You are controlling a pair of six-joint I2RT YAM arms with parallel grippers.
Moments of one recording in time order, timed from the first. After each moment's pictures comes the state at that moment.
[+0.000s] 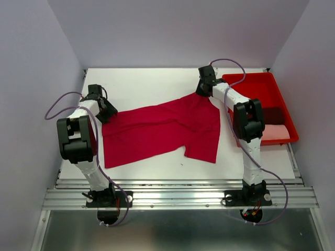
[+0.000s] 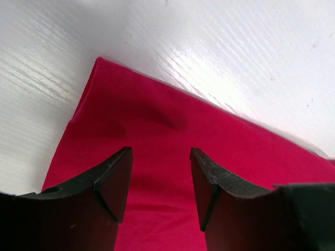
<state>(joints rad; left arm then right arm) 0.13 1.80 1.20 -0.47 0.01 -0.65 0.33 2.24 1.84 -0.42 0.23 0.57</state>
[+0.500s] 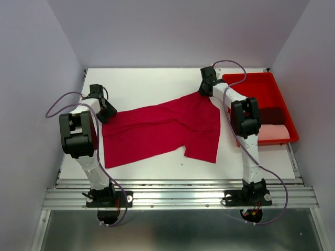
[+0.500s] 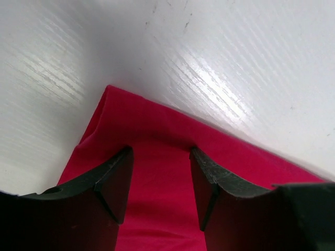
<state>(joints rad) 0.13 1.89 1.24 -0.46 -0.05 -0.65 0.28 2.40 1.97 -0.40 0.28 0.57</state>
